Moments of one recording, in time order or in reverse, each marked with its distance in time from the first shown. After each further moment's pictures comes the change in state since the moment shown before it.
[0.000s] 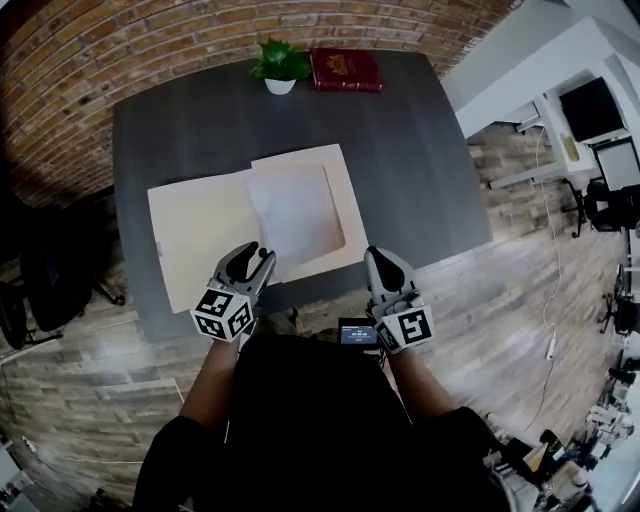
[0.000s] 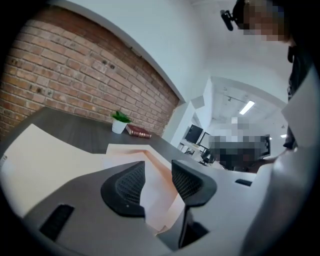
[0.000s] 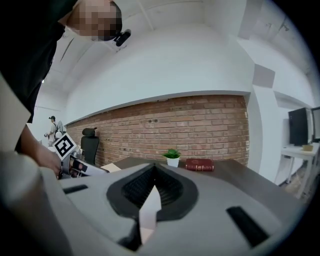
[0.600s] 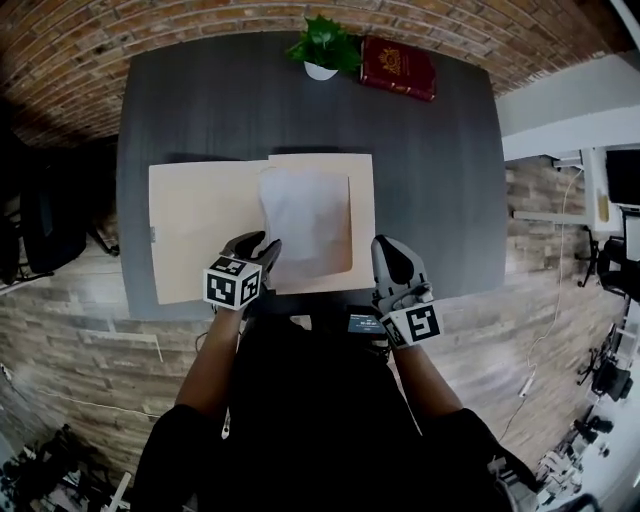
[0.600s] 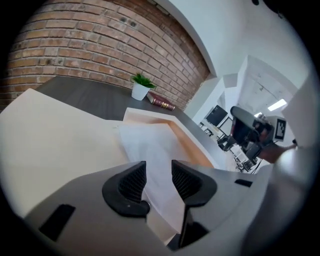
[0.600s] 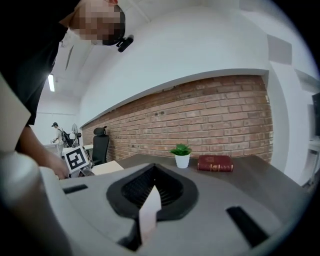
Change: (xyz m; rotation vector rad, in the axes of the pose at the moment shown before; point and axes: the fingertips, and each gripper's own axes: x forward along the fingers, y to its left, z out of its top) left arm 0.075 0.068 -0.063 -0.175 0.344 0.191; right arm 0.100 -0.046 -0.006 0.020 0.041 0.211
